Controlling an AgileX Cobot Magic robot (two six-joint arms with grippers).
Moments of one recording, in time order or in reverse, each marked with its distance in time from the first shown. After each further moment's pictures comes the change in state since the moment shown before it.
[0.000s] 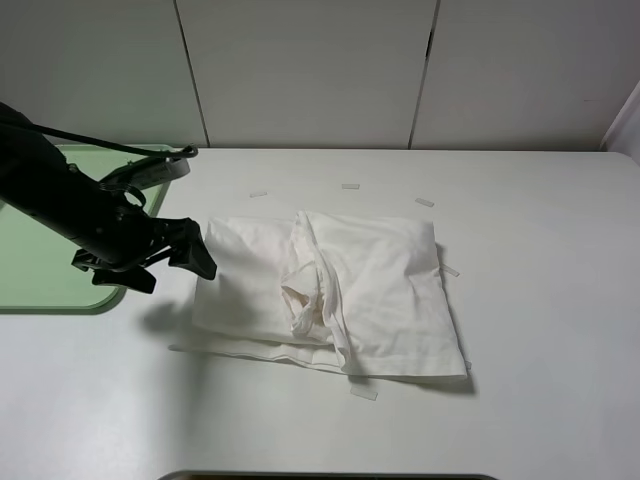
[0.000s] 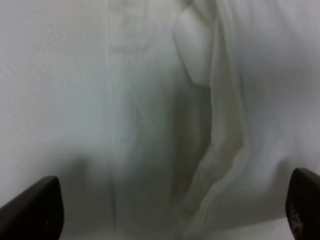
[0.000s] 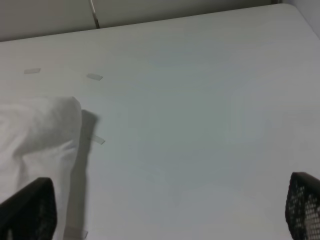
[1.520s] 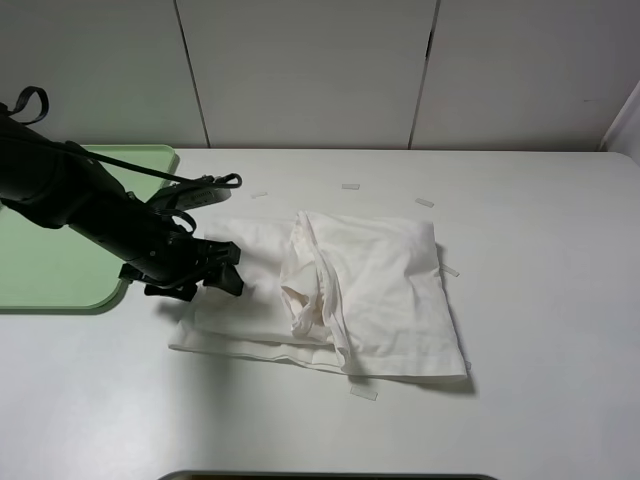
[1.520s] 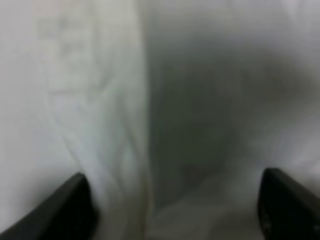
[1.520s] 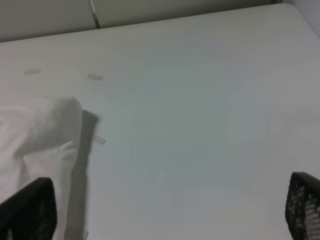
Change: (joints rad) left arm -0.127 0.185 -0.019 -0.200 -0.147 0.148; right arm 0.000 0.000 0.000 0.000 0.000 0.003
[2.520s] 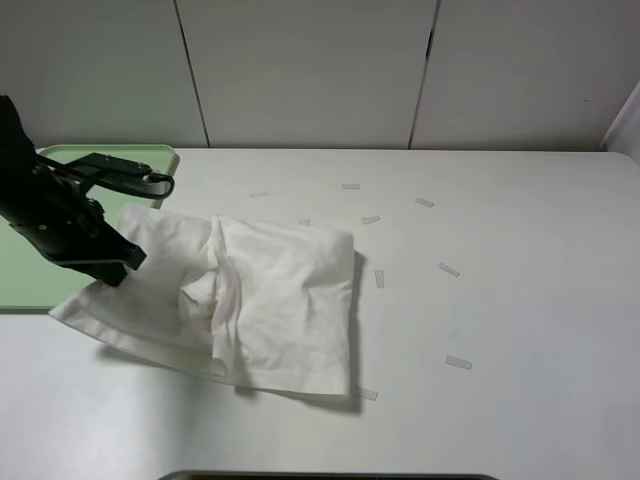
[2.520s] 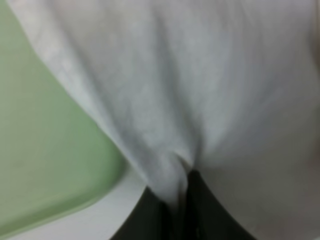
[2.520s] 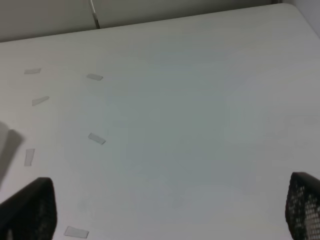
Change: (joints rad) left arm 0.138 -0.222 0.004 0.751 0.188 -0.285; right arm 0.000 0.000 0.000 0.001 0.000 0.000
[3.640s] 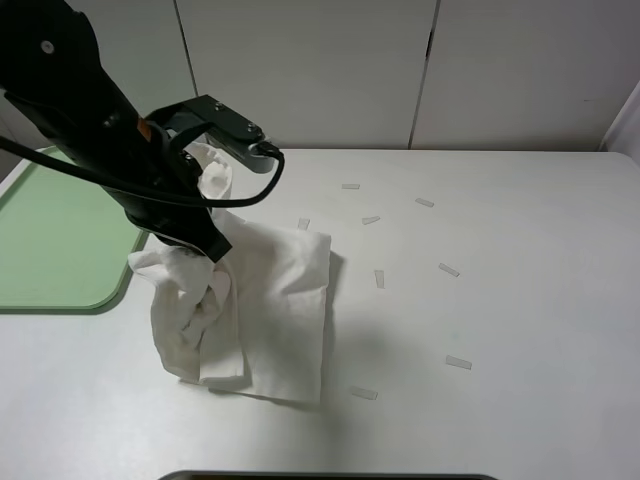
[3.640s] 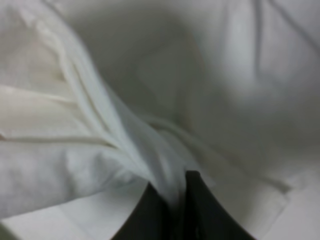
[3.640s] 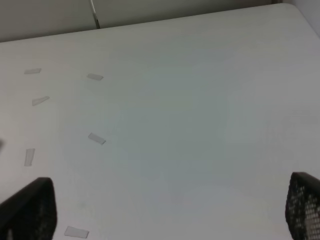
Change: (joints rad) left arm -0.392 -0.134 -0.195 0.117 0.174 -0.075; right arm 0.000 0.000 0.000 0.000 0.000 0.000
